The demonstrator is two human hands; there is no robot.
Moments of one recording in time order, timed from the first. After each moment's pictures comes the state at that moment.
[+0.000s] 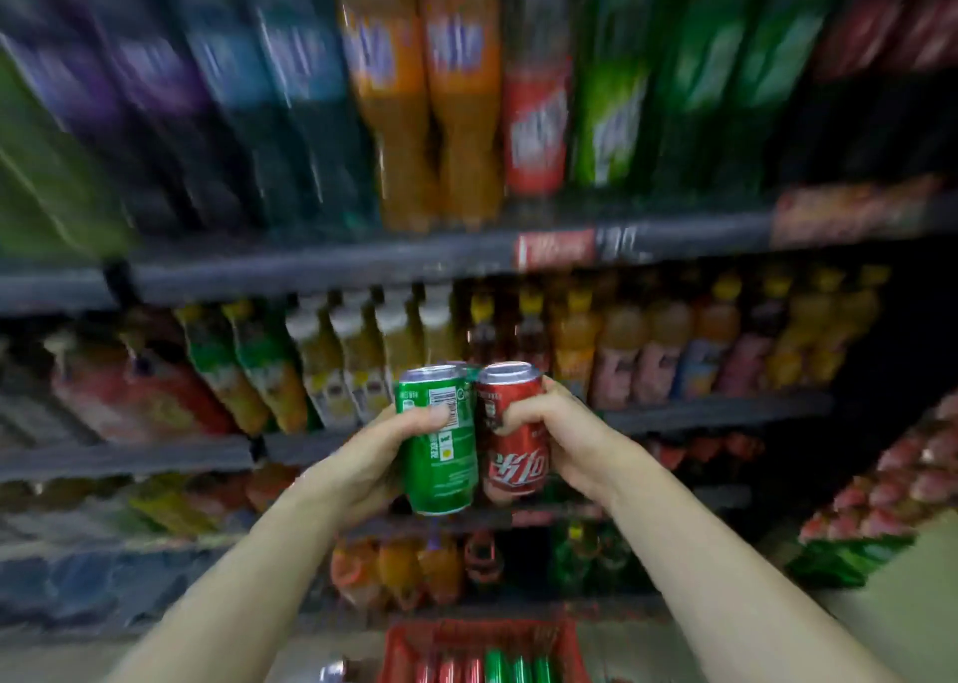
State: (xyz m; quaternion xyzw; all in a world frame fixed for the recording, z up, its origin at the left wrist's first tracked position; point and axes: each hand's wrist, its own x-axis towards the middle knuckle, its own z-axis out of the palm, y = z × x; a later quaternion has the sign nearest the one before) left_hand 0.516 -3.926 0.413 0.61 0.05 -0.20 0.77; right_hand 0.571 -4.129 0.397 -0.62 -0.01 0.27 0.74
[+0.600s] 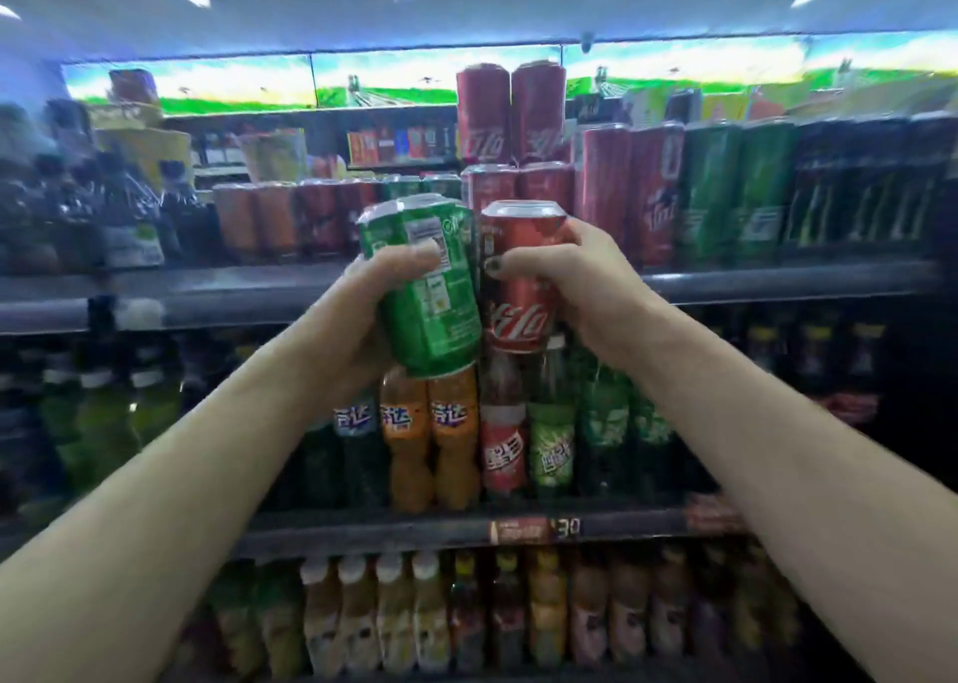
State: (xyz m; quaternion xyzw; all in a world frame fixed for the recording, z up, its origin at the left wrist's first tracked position) left_hand 0.551 -3.976 0.827 0.65 -0.24 0.02 0.72; right_hand 0.608 -4.176 0.843 -0.67 -0.26 -0.06 0.69
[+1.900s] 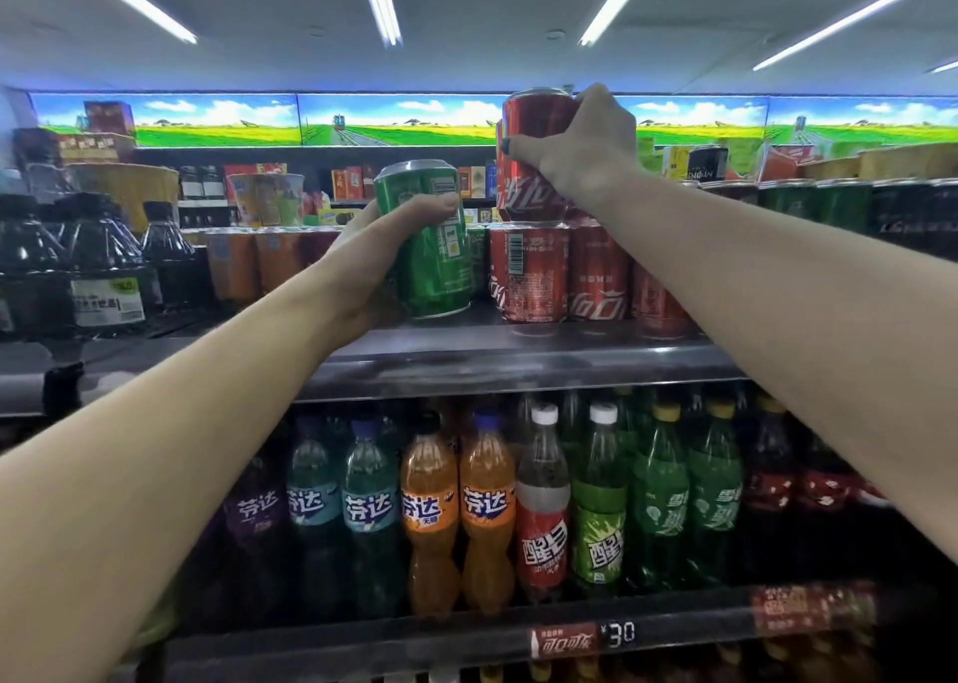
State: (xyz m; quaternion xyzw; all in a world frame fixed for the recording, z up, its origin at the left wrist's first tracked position) left_hand 0.661 -3.908 0.904 0.68 -0.16 0.12 0.70; right_hand 0.708 -4.109 0.987 -0.81 -0.11 -0.39 0.42
